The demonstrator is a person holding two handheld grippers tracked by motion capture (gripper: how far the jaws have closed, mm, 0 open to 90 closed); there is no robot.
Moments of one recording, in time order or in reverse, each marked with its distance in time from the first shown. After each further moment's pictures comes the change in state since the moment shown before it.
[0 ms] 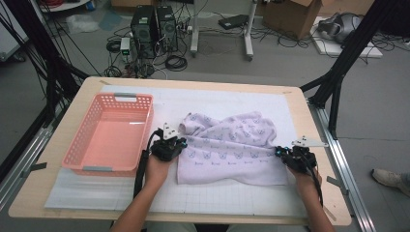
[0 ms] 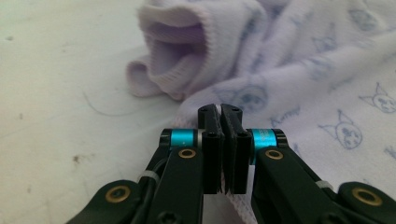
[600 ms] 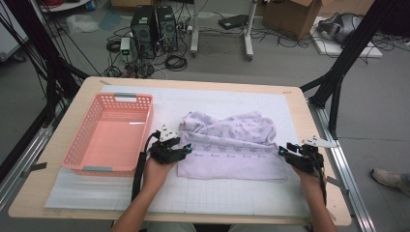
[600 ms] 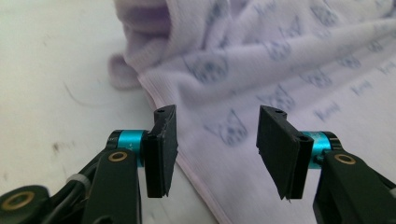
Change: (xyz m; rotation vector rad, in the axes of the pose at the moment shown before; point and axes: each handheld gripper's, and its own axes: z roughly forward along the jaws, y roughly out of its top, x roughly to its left) left arm -0.009 -0.013 -0.018 -0.005 -0.084 -0.024; right arm -0.012 -0.005 -0.016 -0.062 -0.011 0.111
